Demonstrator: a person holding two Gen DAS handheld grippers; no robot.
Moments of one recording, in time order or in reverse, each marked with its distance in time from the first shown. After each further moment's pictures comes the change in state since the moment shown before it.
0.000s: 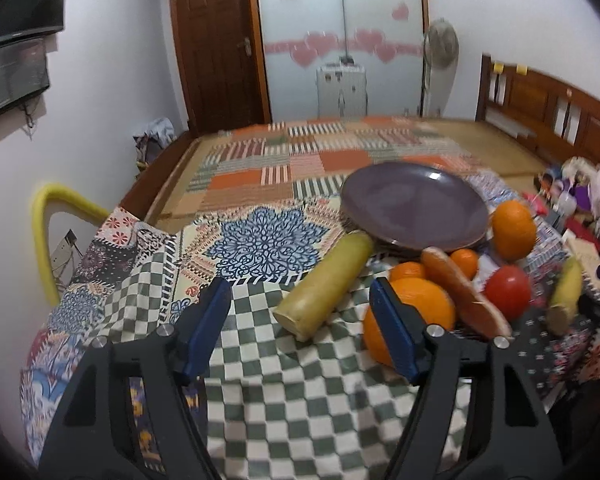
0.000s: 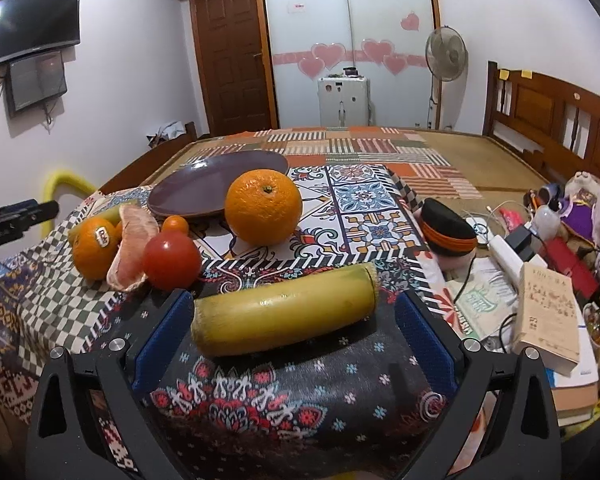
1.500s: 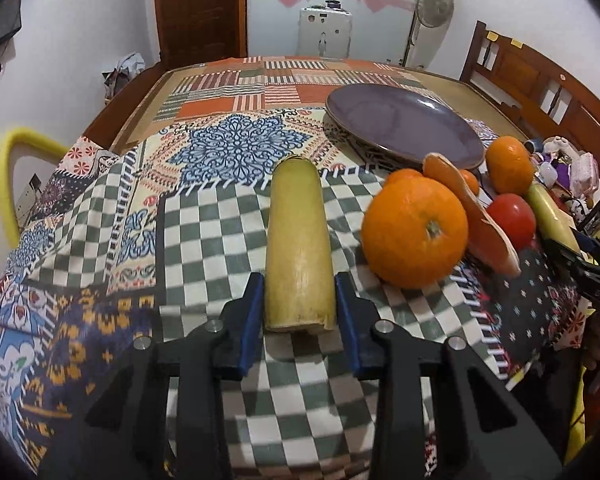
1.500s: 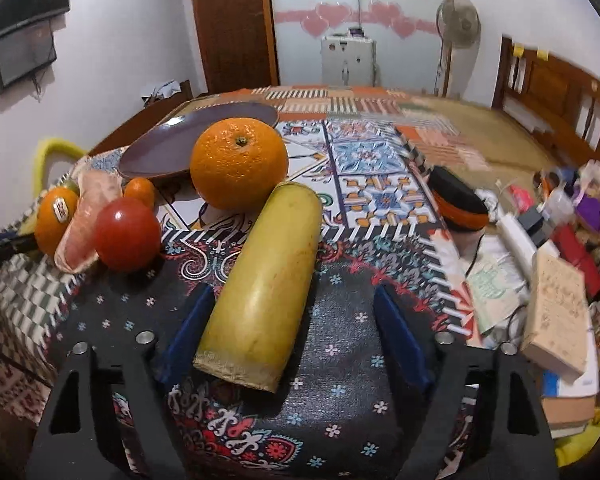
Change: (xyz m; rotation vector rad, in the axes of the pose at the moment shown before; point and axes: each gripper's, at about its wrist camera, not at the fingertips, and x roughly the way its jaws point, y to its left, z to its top) left arm 0.022 0.008 -0.040 -0.053 0.217 -0.138; right arm 0.034 -0.007 0.000 -0.054 0.151 0.002
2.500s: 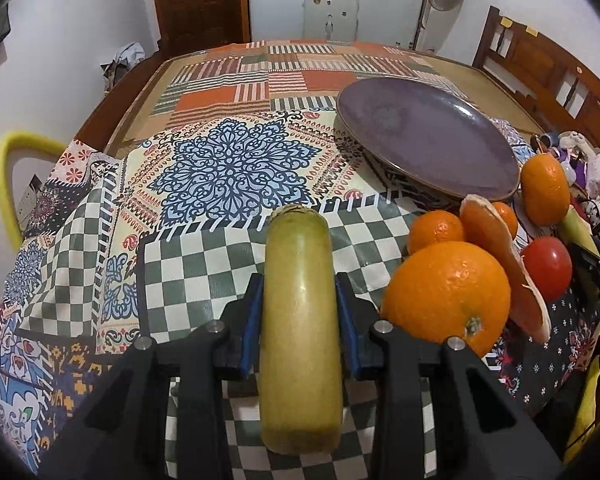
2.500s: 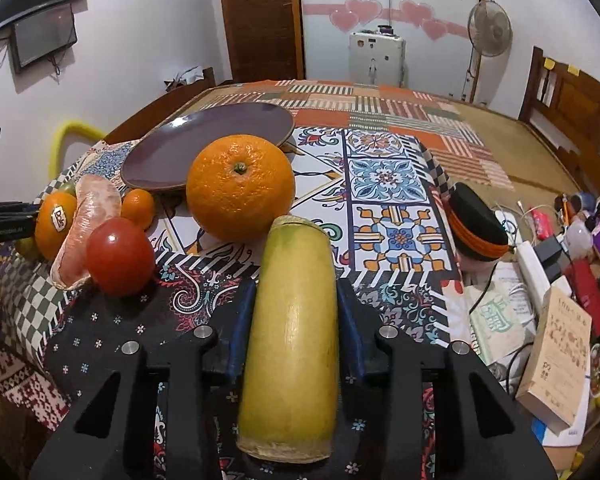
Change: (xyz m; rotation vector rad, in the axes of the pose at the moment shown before) left arm 0.042 0.000 0.046 0.002 0.070 0.035; right arm 0.014 -0.012 0.024 -0.052 0.036 0.072
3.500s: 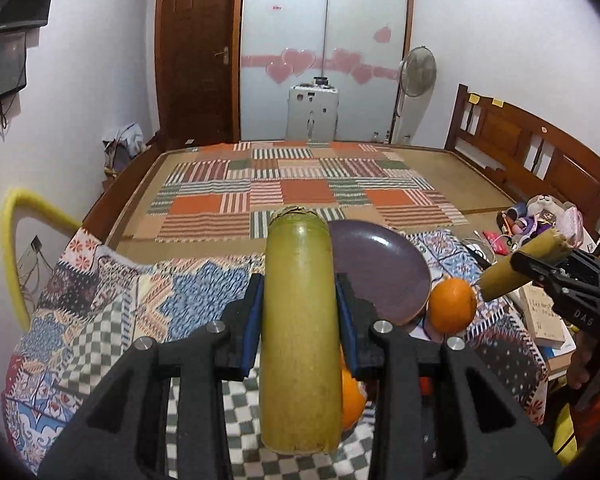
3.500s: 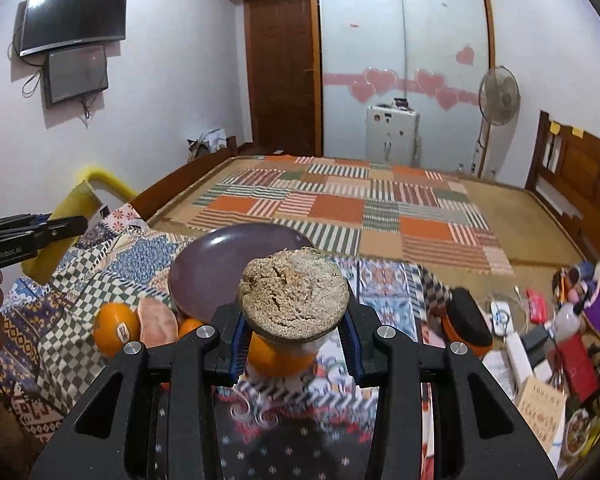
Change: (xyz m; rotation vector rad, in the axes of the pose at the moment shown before) left arm -0.113 -0.047 0.050 0.012 -0.348 -0.044; right arm -0.049 0.022 0.073 -0.079 -0.243 0.034
